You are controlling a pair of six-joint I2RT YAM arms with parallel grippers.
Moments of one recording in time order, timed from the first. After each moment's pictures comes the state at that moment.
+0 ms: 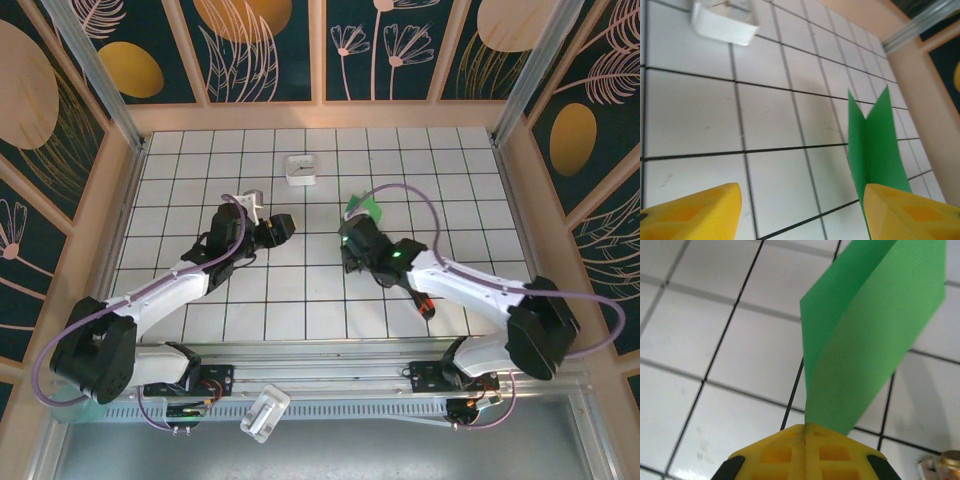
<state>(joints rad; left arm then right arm) -0.49 1.29 0.66 0.16 0.19 -0.71 0.89 1.39 0.91 -0.46 0.33 0.39</state>
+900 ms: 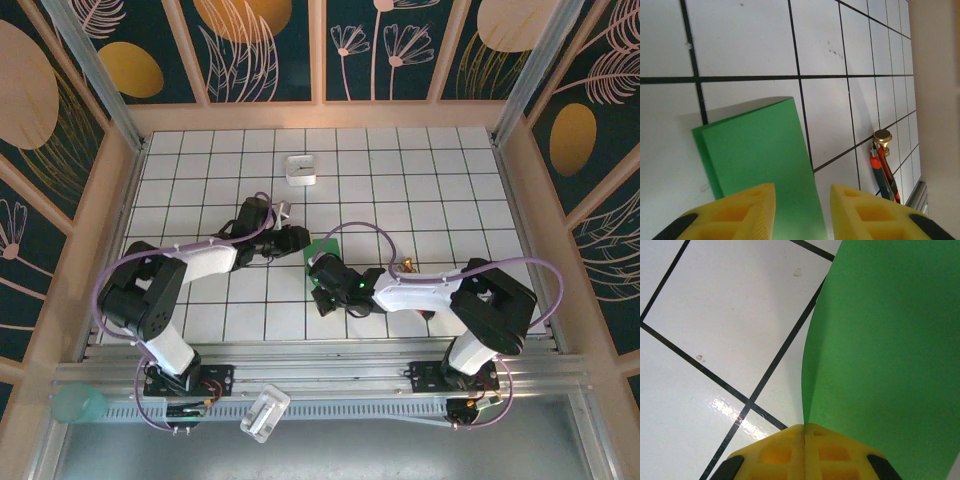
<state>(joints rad) -0.50 1.69 0.81 0.16 0.53 -0.78 1.08 1.59 0.78 -0.18 0.10 0.46</state>
